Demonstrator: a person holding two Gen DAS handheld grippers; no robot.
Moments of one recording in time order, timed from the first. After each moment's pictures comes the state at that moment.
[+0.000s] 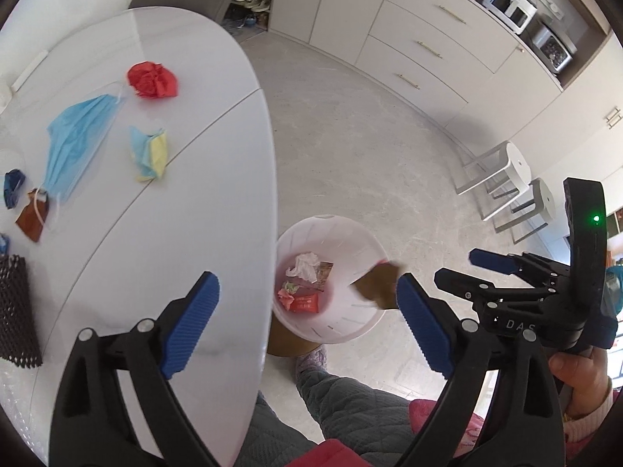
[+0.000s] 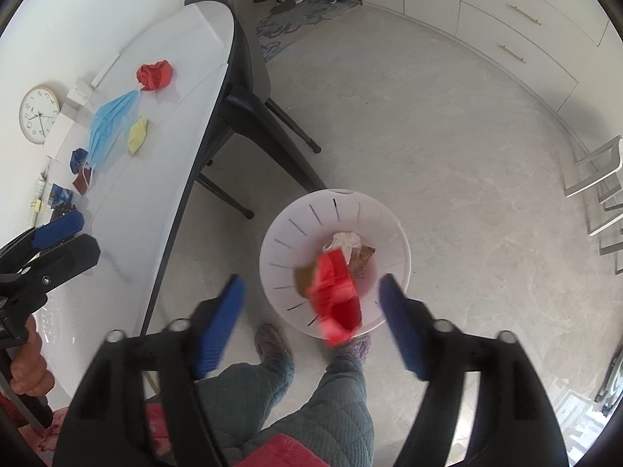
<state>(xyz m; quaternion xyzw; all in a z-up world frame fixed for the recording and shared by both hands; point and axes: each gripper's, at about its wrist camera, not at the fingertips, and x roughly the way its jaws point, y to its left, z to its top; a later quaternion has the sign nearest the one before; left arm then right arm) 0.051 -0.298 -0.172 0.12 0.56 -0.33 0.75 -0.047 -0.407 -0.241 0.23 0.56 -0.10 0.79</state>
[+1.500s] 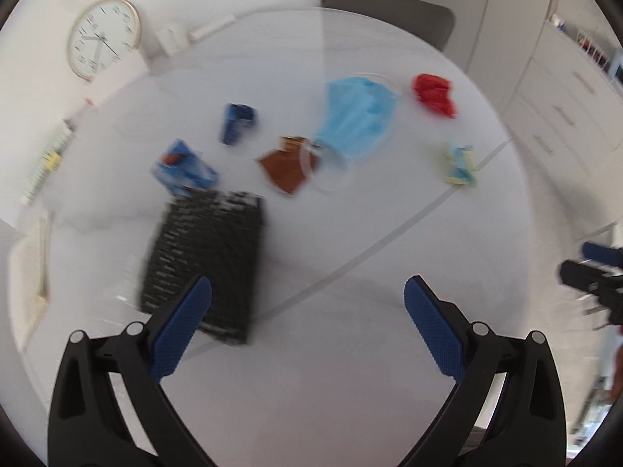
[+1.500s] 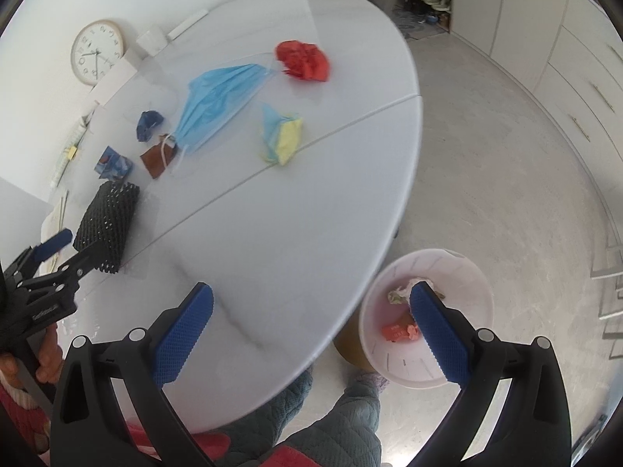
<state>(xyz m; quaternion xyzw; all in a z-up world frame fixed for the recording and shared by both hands) 0.123 -0.084 -0.169 0.13 0.51 -0.07 0.84 0.077 -0.271 -0.209 0.14 0.57 0.01 0.81</state>
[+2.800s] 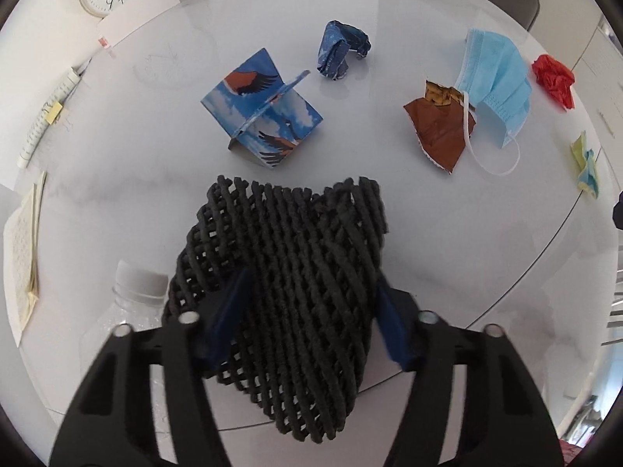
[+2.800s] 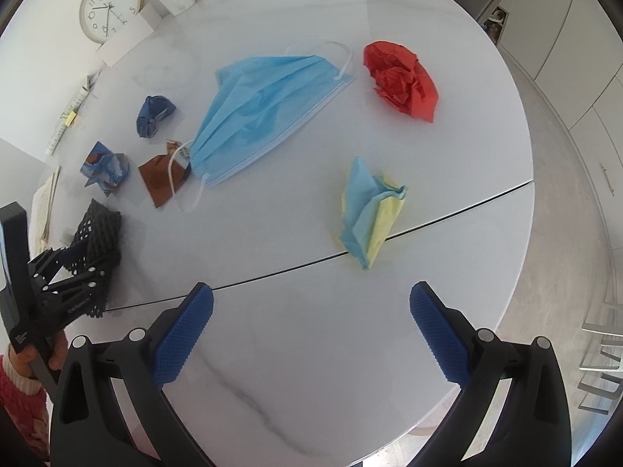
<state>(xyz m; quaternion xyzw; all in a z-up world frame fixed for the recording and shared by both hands) 0.207 0.013 -0.247 0.09 0.59 -0.03 0.80 0.193 -0.221 -0.237 0.08 0.60 0.05 0.79</state>
